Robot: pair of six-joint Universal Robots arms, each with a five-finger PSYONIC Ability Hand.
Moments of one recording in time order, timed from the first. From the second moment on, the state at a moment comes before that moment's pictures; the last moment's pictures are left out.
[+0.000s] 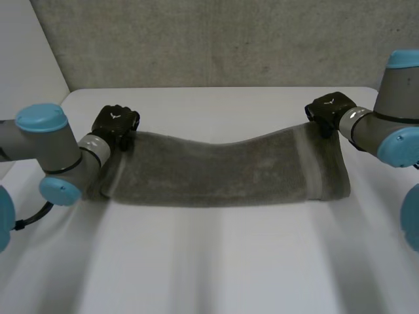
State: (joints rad) left arm 4.49 -2.48 -1.01 3.37 -1.32 3.50; right arm 1.78 -0.48 0.33 0.50 1.35 2.55; left_hand 1.40 1.49 1.52 1.51 1.45; right_hand 1.31 1.29 1.33 1.33 1.16
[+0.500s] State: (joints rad) left arm 4.44 -2.24 -1.15 3.32 -1.44 3.57; right arm 1.84 -0.58 0.36 0.66 1.40 2.55; left_hand 0.26 0.26 0.26 0.27 0.23; right_hand 0.30 0.29 0.30 0.30 0.13
